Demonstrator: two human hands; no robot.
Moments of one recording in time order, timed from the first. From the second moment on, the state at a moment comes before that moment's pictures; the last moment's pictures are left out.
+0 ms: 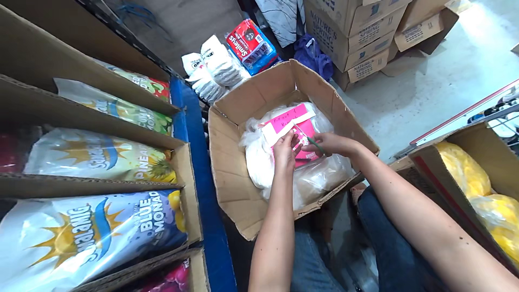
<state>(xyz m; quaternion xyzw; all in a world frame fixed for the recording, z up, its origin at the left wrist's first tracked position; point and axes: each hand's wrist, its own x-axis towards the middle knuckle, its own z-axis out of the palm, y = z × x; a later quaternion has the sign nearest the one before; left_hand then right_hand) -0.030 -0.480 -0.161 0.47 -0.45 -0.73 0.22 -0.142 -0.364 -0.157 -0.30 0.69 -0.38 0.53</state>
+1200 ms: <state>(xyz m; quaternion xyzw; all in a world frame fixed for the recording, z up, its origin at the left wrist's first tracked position) -0.025 -0.500 -0.183 0.38 -0.71 -0.57 0.14 -0.141 -0.364 -0.156 -0.29 0.70 -0.30 0.57</state>
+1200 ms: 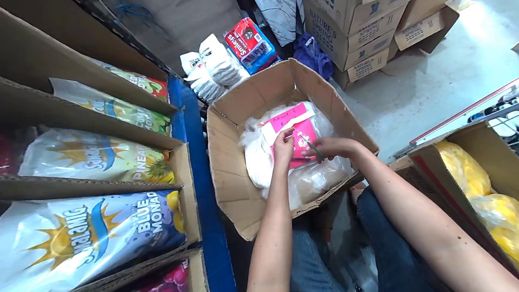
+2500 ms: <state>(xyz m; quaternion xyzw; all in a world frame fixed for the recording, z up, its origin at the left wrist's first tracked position) -0.028 -0.529 -0.208 0.49 -0.80 -0.30 -0.19 -0.144 -0.365 -0.159 -0.31 0.80 -0.19 0.49</state>
